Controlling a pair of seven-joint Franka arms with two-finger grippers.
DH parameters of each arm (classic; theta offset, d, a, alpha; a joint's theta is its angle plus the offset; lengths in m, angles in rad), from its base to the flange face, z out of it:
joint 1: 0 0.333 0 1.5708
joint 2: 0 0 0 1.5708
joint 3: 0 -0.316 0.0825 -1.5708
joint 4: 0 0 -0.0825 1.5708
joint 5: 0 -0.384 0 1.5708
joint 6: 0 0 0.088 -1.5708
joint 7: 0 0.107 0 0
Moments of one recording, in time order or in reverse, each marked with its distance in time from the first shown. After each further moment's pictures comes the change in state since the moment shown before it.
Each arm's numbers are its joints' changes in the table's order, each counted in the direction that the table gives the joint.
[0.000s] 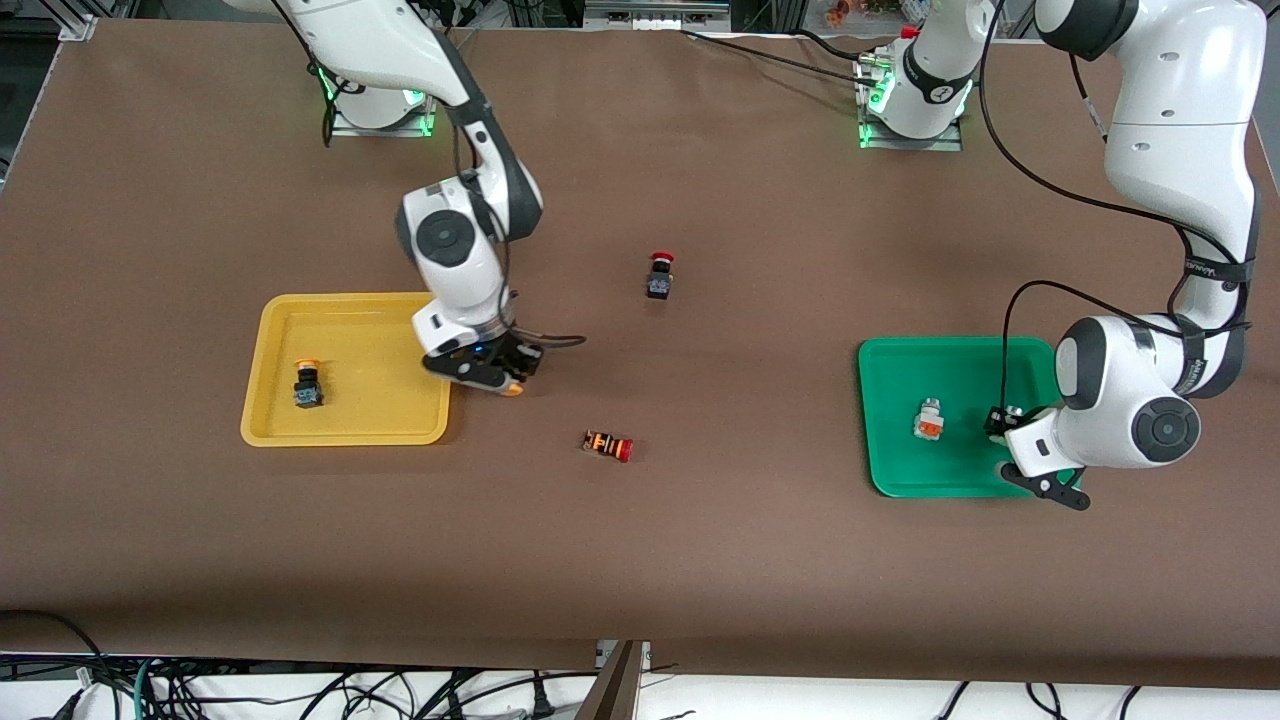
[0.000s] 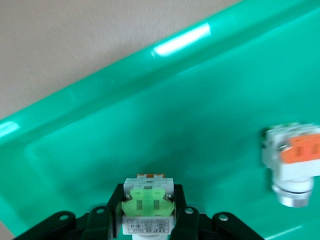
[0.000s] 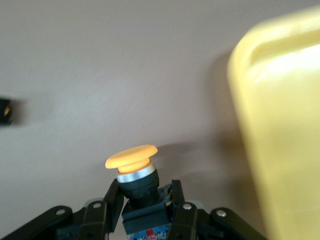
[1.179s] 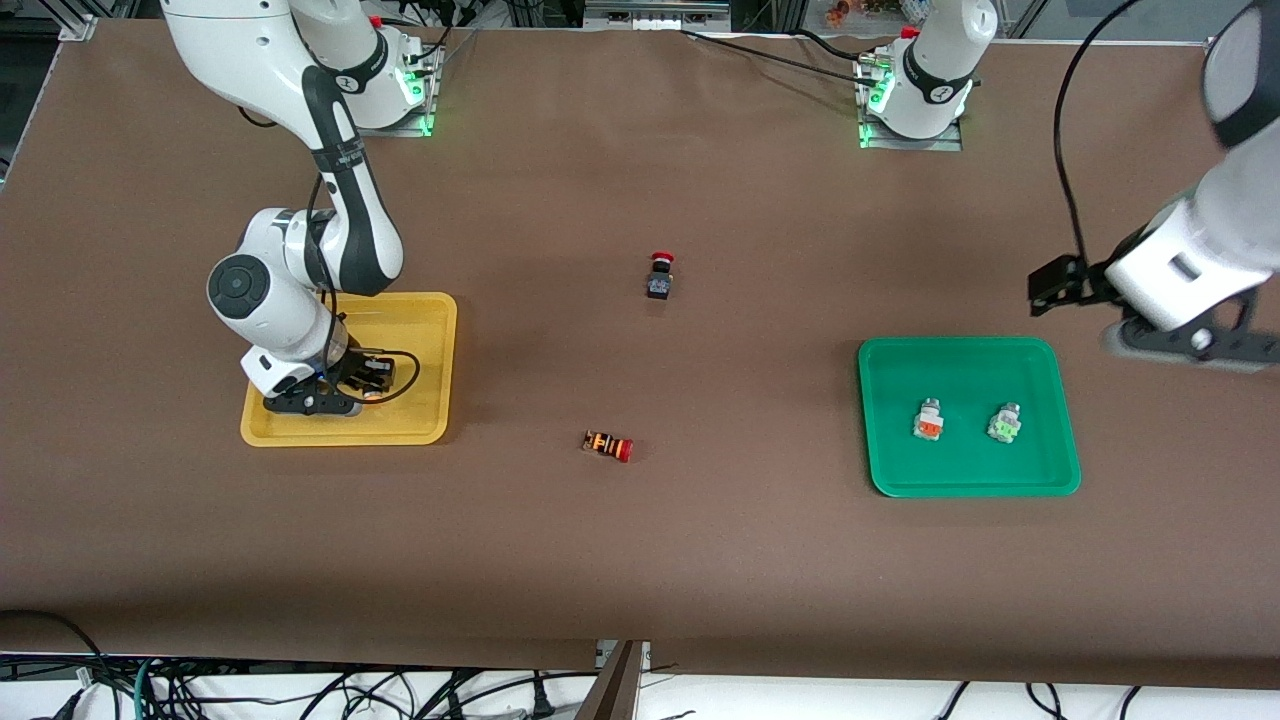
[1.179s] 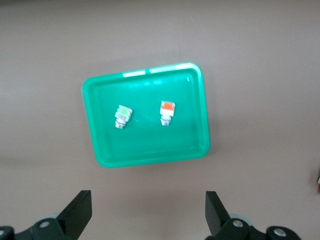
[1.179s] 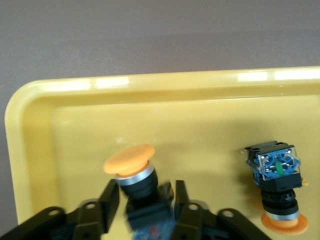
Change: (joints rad) left arm -0.140 0.590 0.060 0.154 0.017 0.578 -0.480; right arm -0.177 0.036 0.133 -0.113 -0.196 0.039 -0.650
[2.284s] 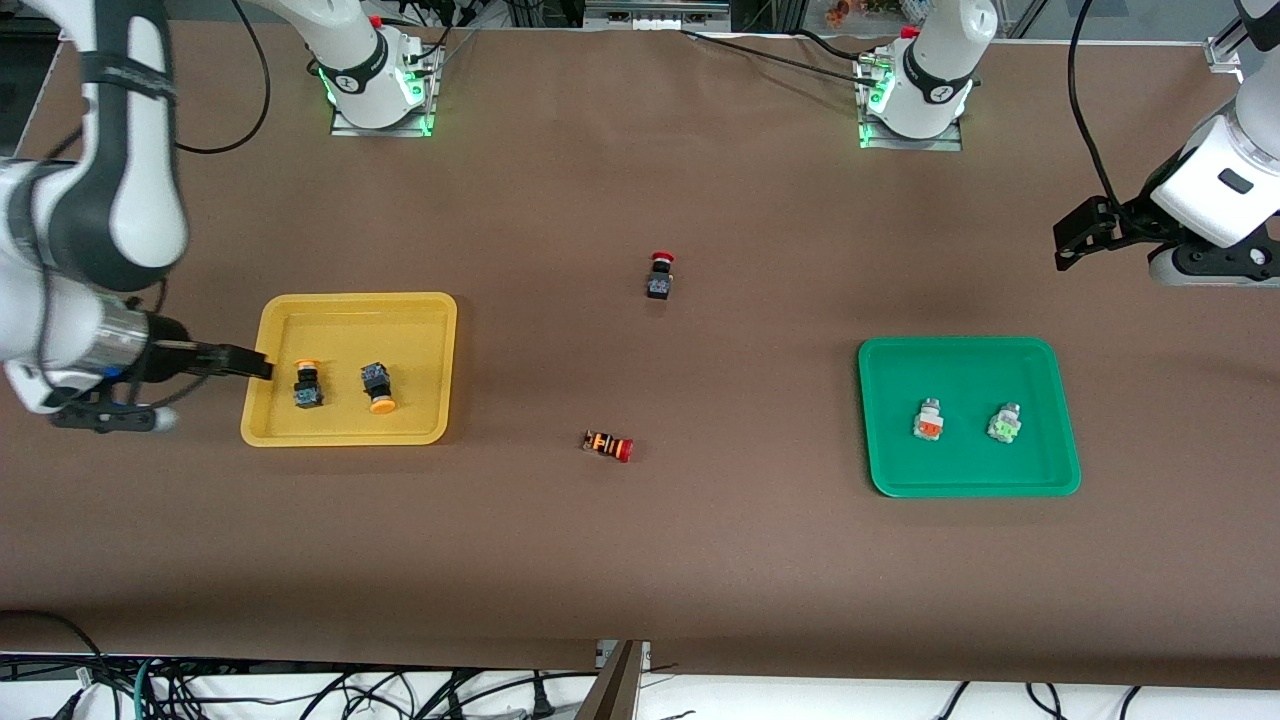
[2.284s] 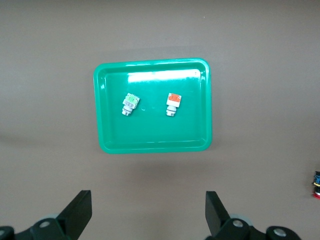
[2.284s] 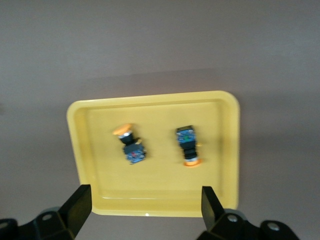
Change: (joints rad) left arm -0.017 0.136 -0.047 -0.163 0.022 -0.030 -0.032; right arm -0.247 0.067 0.104 0.505 0.000 0.744 -0.177
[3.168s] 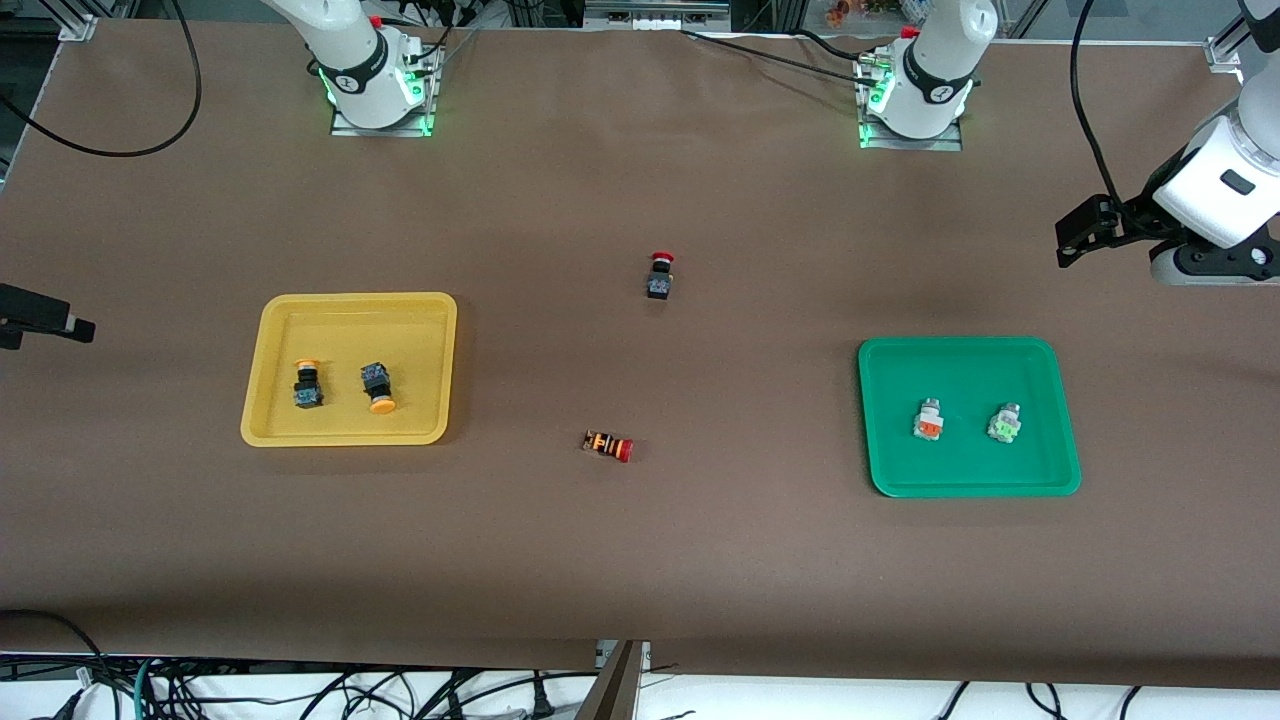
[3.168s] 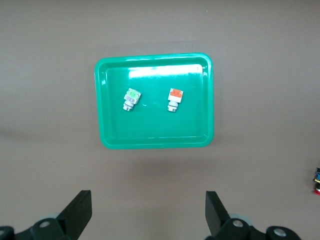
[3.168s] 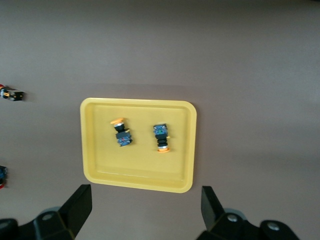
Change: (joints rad) left arm 0.001 0.000 -0.005 0.000 0.000 0.019 0.000; right arm -0.174 -0.028 -0.017 0.441 -0.031 0.360 -0.103
